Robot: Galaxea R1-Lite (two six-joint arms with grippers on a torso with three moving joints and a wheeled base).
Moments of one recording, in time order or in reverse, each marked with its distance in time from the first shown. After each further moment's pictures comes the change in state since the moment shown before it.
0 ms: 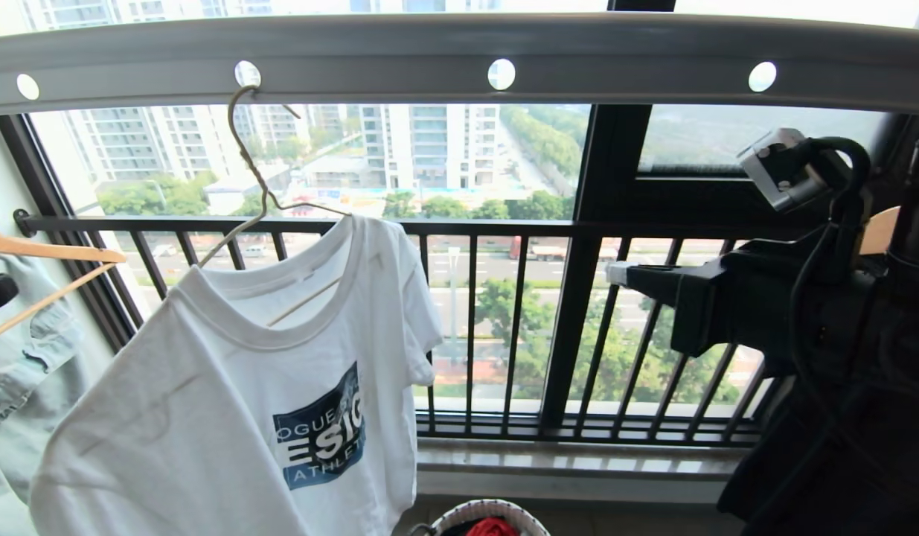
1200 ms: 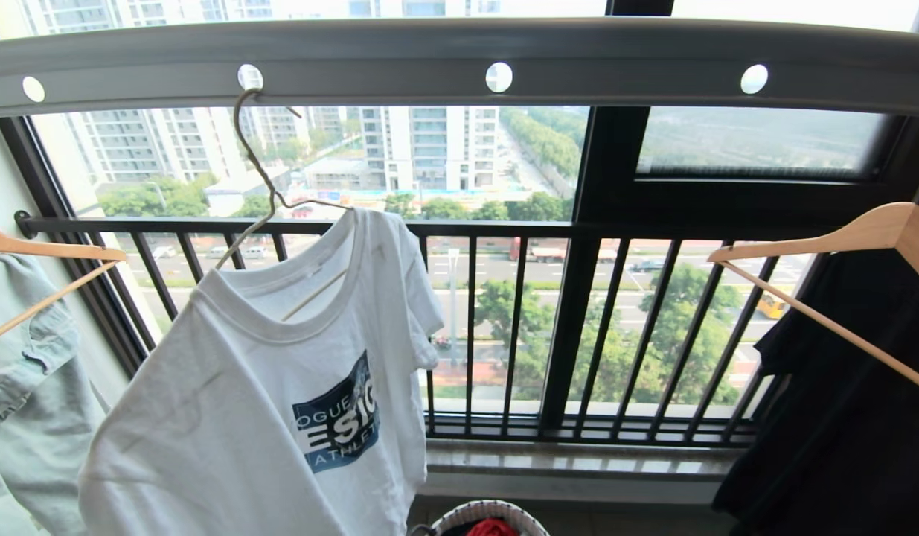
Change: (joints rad) left arm 0.256 -0.658 0.600 -0.004 0.005 0.147; right arm -0.537 -1.186 0.364 0.684 -0.052 -0.081
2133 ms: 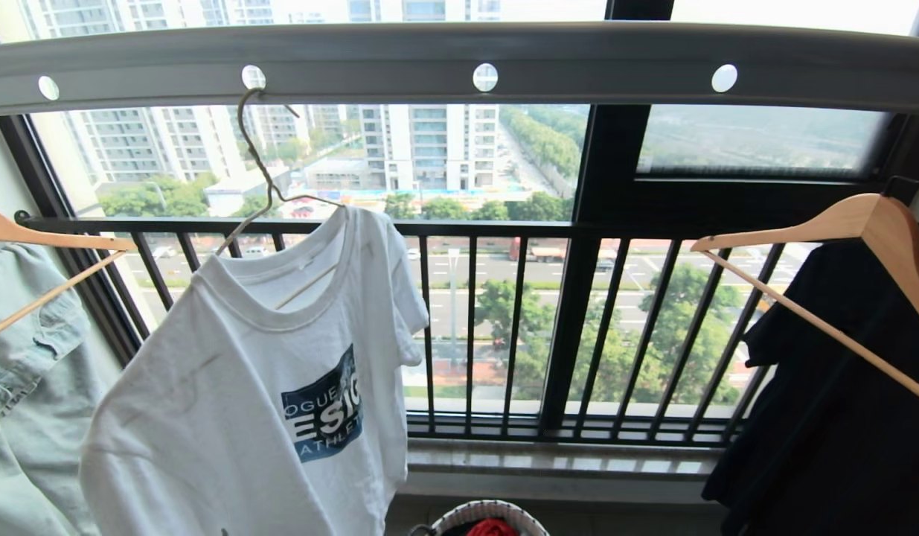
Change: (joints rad) left arm 0.000 -0.046 0.195 -0.009 0.090 0.042; right arm -0.013 -0.181 0.523 -0.333 0.074 -0.091
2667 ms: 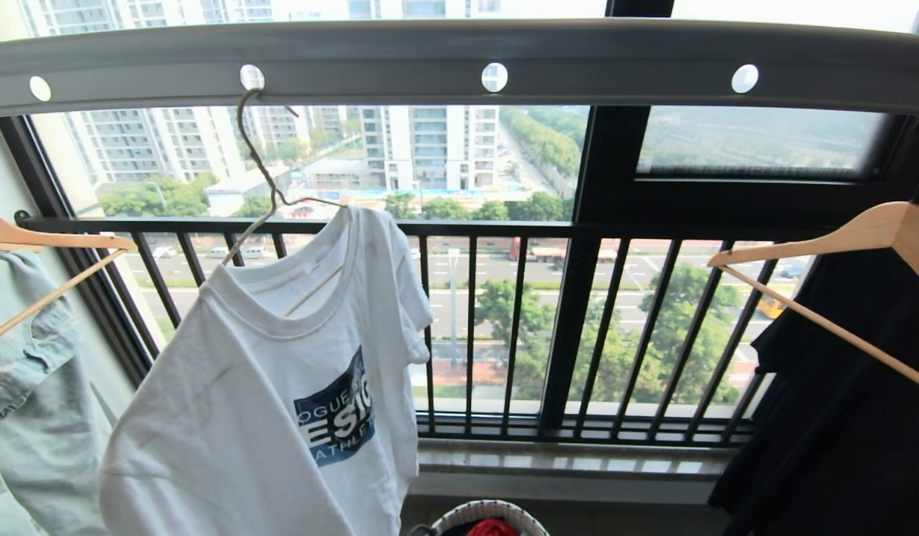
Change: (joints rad) left arm 0.000 0.000 0.000 -0.001 0.002 -0.044; right arm 0.000 0.000 0.002 0.000 -0.001 0.006
